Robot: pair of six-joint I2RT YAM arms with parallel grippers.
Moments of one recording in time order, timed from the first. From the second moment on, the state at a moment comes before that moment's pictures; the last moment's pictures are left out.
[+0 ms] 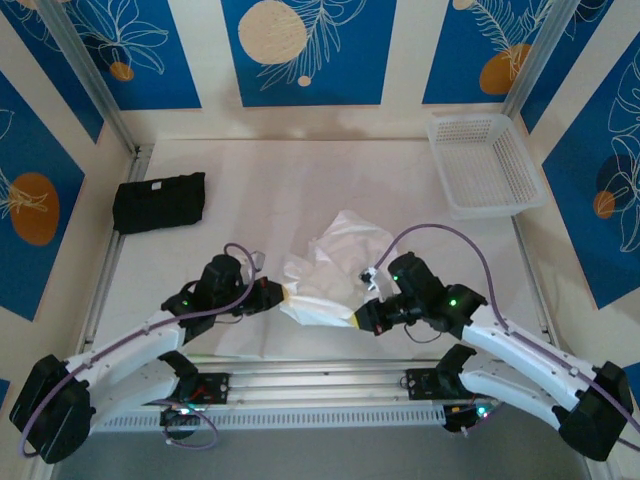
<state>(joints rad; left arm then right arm) -0.65 0.93 0.41 -0.11 0.42 -0.91 0.77 0.84 0.57 -0.63 -0.49 0.45</state>
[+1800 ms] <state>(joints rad) -0.46 1.39 0.63 0.18 0.34 -0.67 0.41 1.73 1.28 -0.38 -0.21 0.33</state>
